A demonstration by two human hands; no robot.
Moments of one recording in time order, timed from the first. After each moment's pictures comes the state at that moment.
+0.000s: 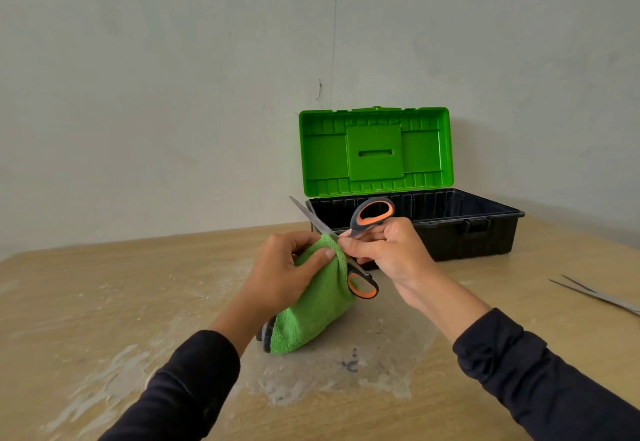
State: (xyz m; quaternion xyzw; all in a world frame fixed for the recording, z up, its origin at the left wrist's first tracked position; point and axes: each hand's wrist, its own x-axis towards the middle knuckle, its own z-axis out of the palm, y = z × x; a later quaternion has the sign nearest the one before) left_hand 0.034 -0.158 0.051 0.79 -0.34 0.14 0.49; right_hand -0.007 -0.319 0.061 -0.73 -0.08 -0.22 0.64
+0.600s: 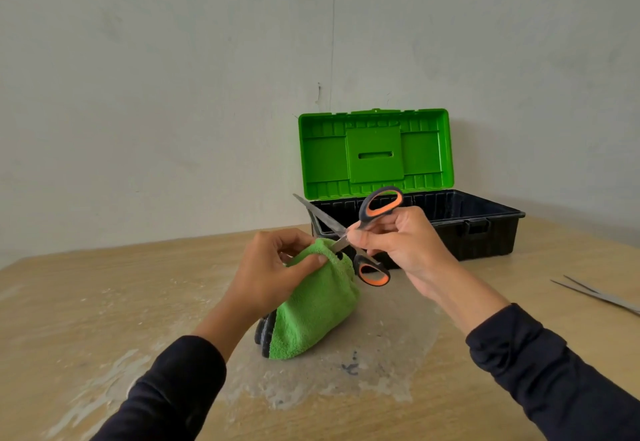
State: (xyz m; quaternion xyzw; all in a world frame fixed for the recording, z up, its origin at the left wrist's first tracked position) left_hand 0.027 -0.147 0.061 0.77 -0.35 0.14 0.52; right_hand -0.010 -0.333 0.072 -0.73 -0.12 -0.24 0.63
